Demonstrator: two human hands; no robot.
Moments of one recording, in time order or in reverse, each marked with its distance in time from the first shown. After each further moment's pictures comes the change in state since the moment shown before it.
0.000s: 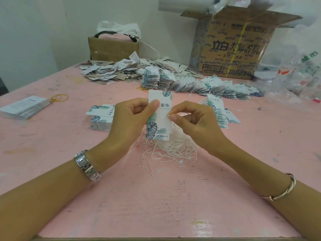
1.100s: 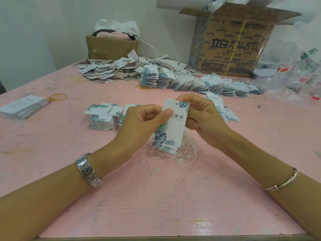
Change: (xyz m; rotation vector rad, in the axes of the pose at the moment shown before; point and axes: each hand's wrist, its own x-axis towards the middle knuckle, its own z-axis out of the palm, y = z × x) left_hand -0.011 -0.002 0.008 -0.009 -0.228 -0.082; right_hand 0.011 -0.001 -0.010 0.443 0.008 0.227
